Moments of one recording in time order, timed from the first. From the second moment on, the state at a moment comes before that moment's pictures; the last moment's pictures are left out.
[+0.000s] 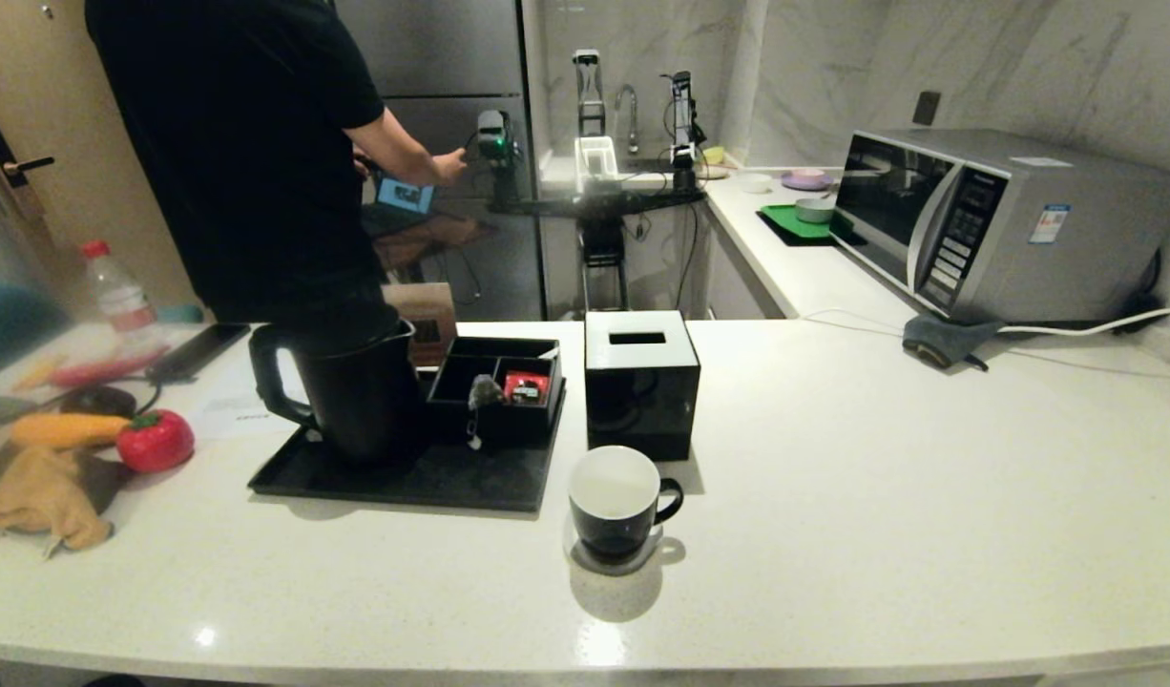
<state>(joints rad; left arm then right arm) 0.00 0.67 -0.35 -0.19 0.40 -0.11 0.00 0.00 0.00 -0.01 -0.06 0.09</state>
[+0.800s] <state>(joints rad) 0.45 1.24 -0.42 -0.63 0.08 -0.13 0.00 0.00 0.00 -0.01 -0.06 0.09</state>
